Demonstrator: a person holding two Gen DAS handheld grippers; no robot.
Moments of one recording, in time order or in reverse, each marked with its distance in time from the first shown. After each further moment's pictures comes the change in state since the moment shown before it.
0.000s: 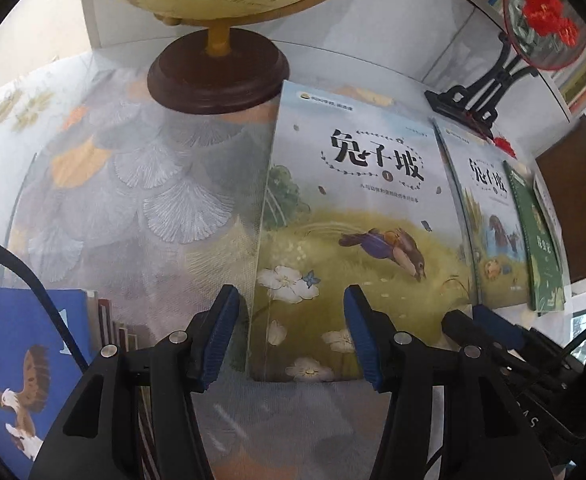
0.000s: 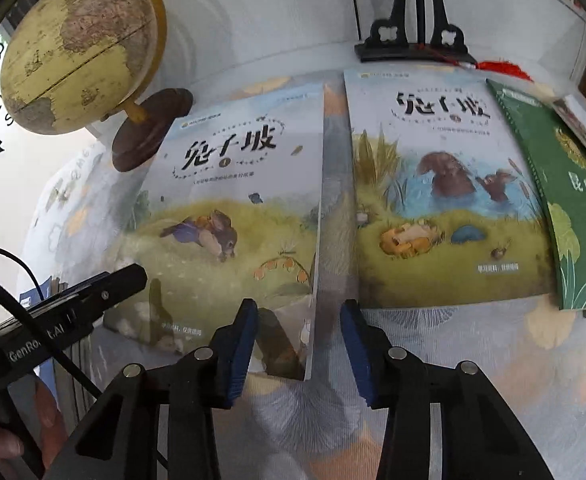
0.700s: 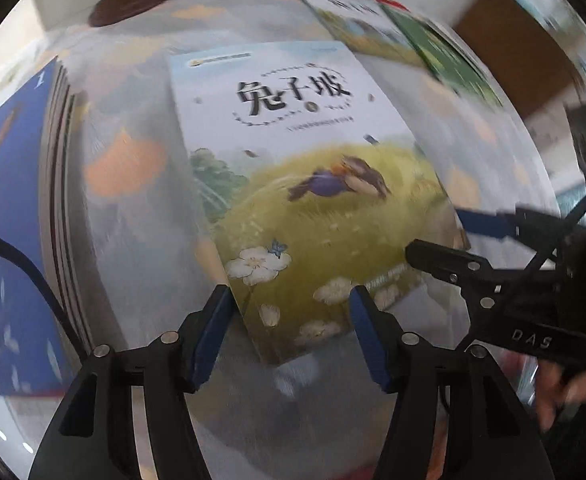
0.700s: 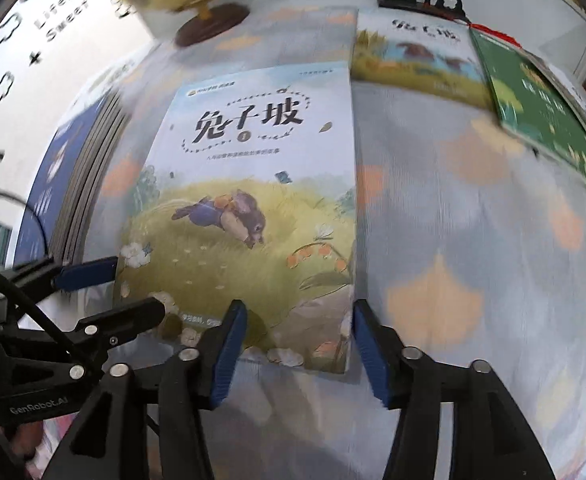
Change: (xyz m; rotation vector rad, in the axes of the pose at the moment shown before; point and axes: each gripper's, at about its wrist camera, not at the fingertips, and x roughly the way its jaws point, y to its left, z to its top) left arm -0.060 -0.051 -0.183 0.278 0.174 -0.074; right arm -0.071 -0.022 -0.153 -0.210 0.148 0.027
